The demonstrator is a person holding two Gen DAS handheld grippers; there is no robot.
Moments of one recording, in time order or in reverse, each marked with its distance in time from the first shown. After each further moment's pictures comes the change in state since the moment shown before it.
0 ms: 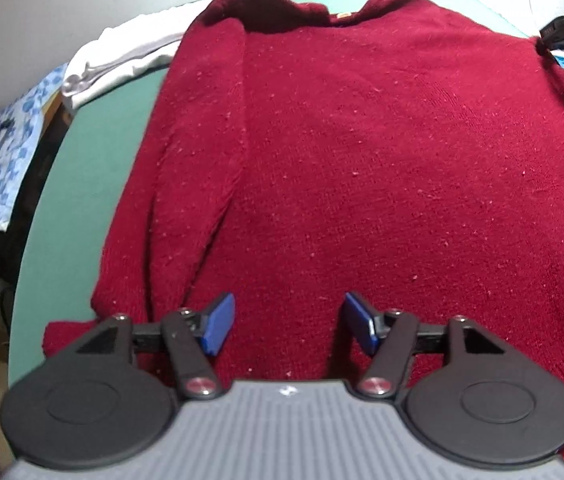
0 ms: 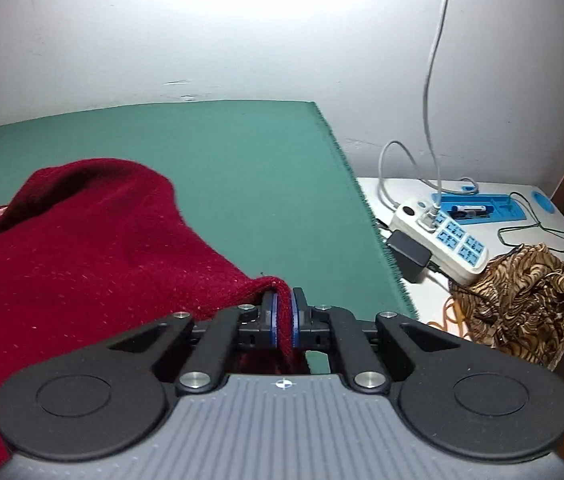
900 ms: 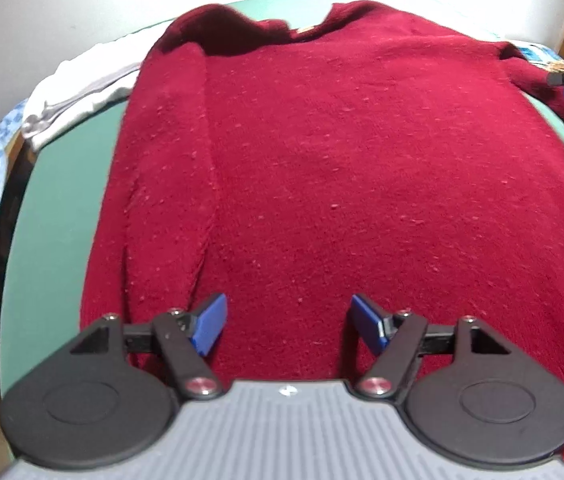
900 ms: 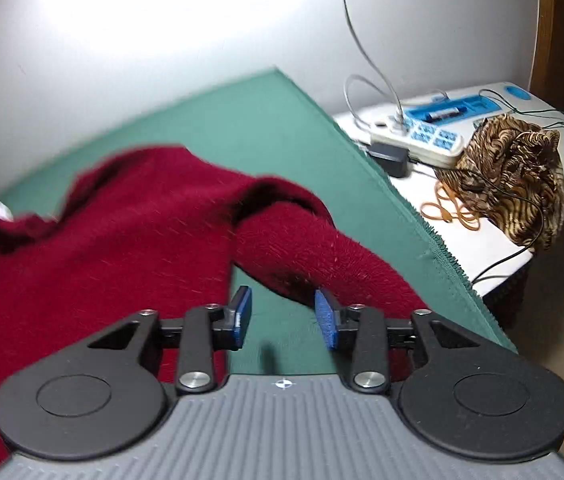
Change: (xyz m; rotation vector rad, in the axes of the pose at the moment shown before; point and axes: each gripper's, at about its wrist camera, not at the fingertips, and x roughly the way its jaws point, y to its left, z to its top) left arm 0.009 0.005 0.016 0.107 -0.059 -0.120; right arm -0.139 -0.012 -0.088 0.299 -0.026 0.099
